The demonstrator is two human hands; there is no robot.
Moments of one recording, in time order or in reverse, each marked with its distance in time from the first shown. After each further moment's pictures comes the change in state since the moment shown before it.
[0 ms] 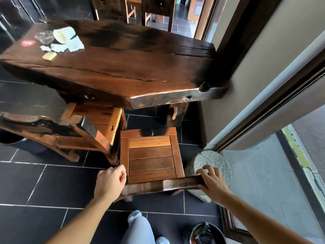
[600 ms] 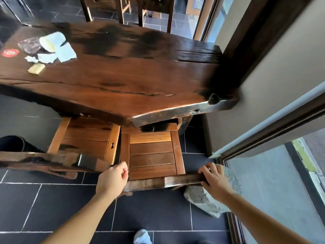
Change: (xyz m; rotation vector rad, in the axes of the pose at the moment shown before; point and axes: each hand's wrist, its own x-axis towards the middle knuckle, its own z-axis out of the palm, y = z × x) left_hand 0.160 -0.036 -0.034 -0.072 -0.103 -0.067; right_hand 0.147 -0.024 -0.051 0.038 0.013 0.091
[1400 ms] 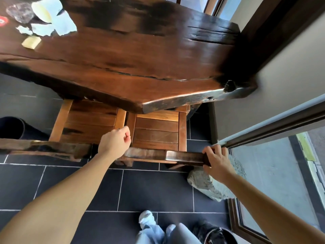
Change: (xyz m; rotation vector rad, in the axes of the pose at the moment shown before) left_hand 0.099 -0.047 -0.029 -0.011 0.014 0.084; right_hand 0.050 -0.060 -0.018 -0.052 -0.032 0.071
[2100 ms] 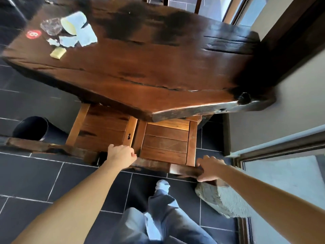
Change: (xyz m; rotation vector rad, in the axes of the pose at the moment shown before) left_hand 0.005 0.009 0.001 0.312 -0.376 -0.117; right_hand 0.067 -0.026 -0.031 -0.268 -0.553 -0.143
